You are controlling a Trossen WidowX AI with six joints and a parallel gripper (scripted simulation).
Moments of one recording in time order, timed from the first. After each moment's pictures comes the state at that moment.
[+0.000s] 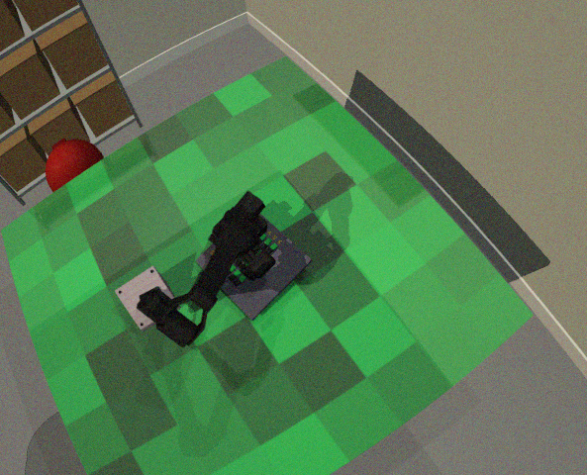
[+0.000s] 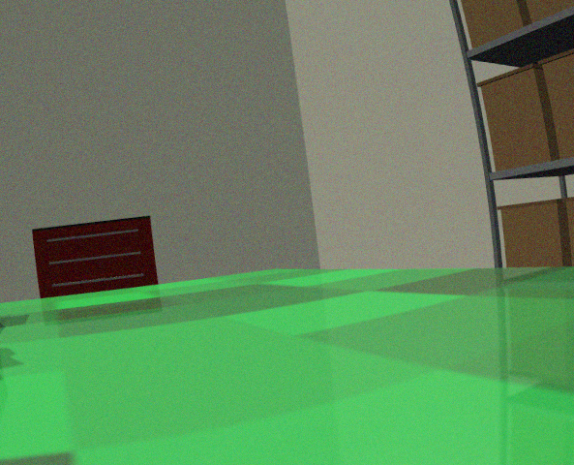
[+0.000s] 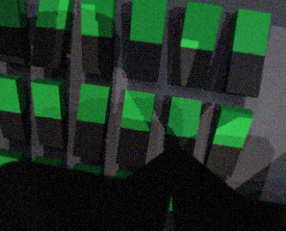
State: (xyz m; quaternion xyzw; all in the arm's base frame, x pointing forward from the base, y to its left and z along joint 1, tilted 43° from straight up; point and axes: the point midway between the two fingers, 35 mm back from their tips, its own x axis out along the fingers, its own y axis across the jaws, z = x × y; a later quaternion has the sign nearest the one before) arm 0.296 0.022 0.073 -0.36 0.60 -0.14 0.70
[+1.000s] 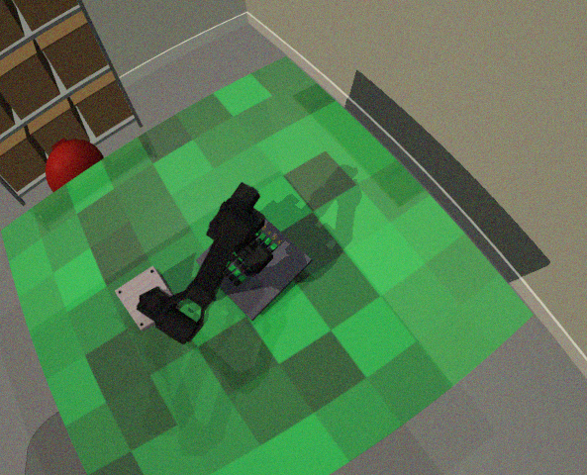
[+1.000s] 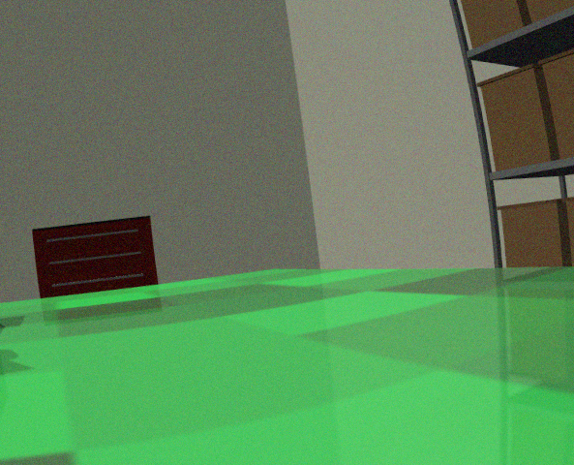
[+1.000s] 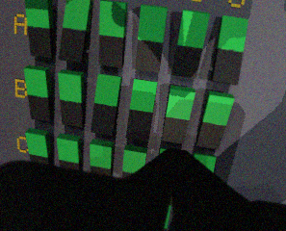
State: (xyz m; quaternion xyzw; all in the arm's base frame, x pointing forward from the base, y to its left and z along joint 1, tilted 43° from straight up) arm 0.291 0.042 0.097 -0.36 0.61 -0.14 0.69
